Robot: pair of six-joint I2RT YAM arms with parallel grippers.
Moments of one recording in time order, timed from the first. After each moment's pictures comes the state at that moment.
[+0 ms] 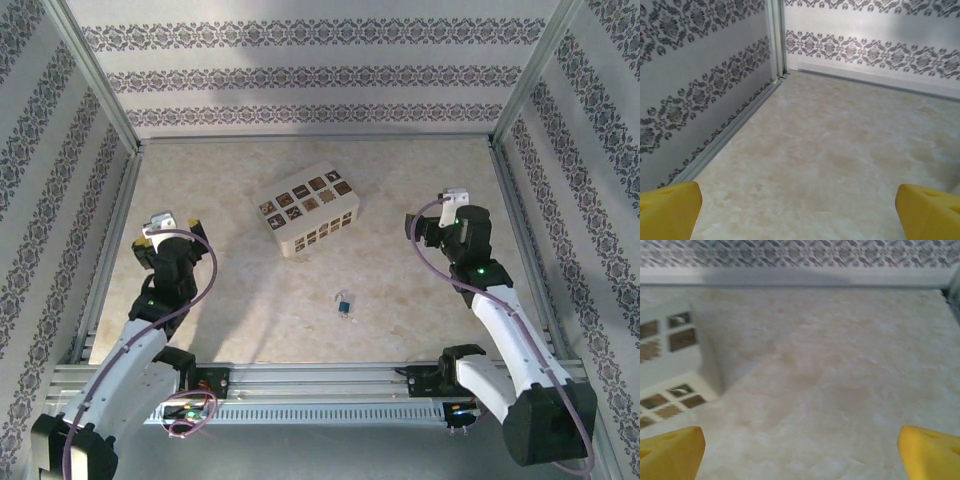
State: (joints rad) left arm -0.22 0.72 0.44 -0.06 -0.68 -0.19; right arm 0.08 0.94 0.61 -0.12 -0.01 0.06
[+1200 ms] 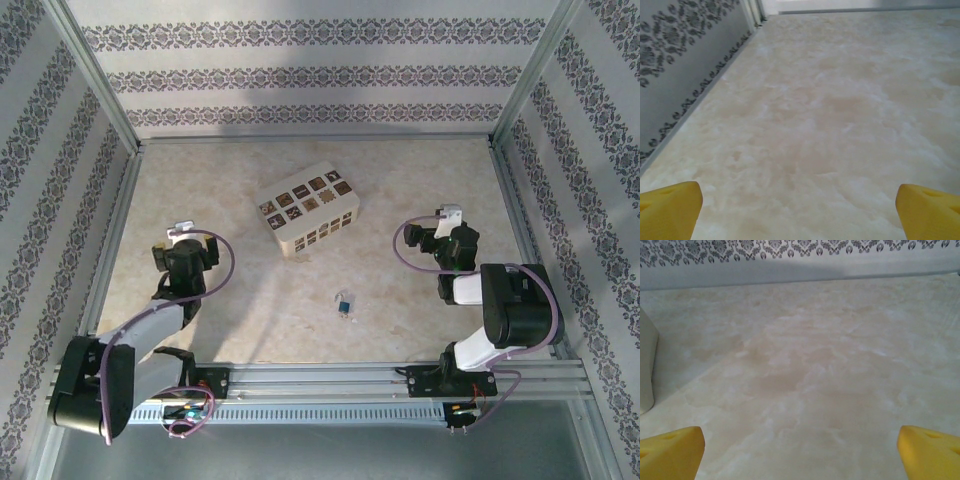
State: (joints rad) left arm -0.13 1.11 0.29 0.35 -0.51 -0.08; right arm -0.05 1.55 0.33 0.91 -0.16 0.06
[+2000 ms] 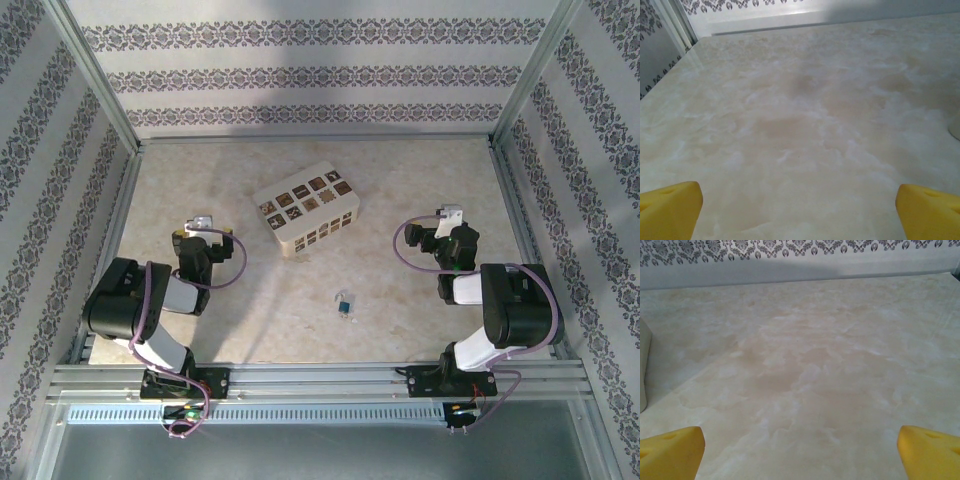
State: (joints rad) left arm -0.08 1.61 0.28 0.99 -0.27 0.03; right arm -0.05 1.55 0.33 0.90 -0.14 0.06
